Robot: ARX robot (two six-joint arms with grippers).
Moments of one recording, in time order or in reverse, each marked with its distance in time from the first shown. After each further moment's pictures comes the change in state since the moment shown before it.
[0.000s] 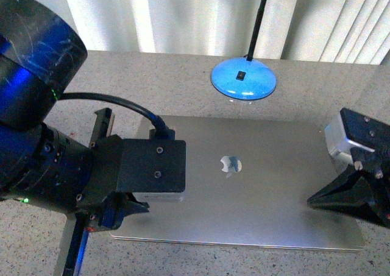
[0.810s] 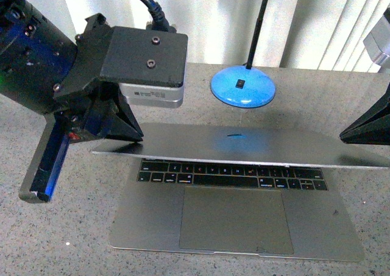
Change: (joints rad) left arm 0.037 -0.127 0.258 -0.314 -0.042 0.119; right arm -0.035 -0.146 0.272 -0.376 0.058 -0.113
